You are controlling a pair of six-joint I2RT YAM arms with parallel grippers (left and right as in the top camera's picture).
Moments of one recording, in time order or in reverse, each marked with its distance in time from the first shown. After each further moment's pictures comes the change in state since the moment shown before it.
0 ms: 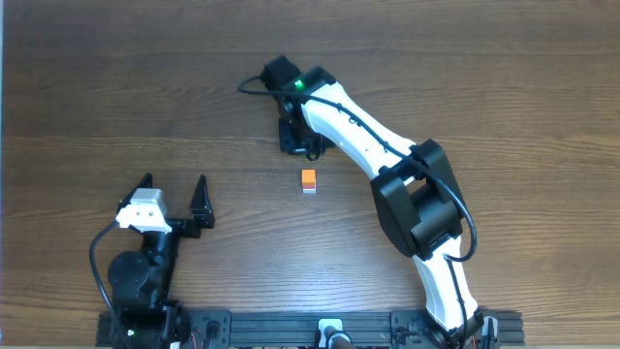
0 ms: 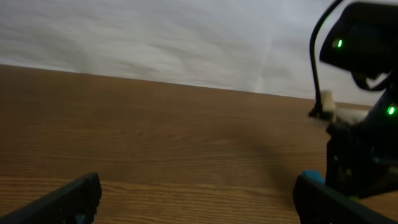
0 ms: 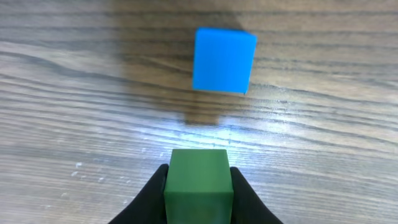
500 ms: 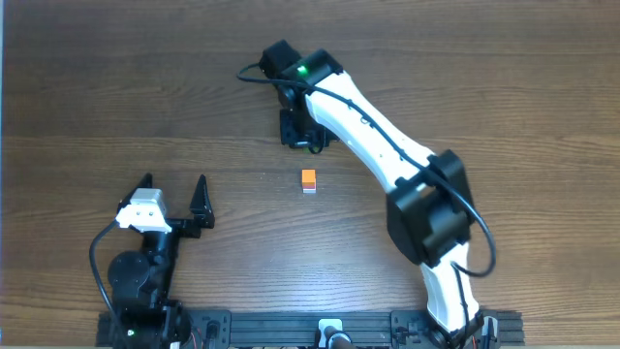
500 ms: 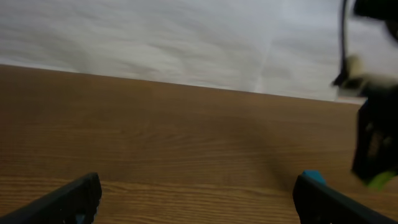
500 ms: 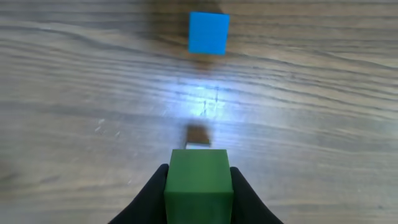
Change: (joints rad) left arm 0.000 0.000 0.000 0.000 0.000 0.000; right arm 0.005 -0.093 0.087 -0.159 0.010 0.000
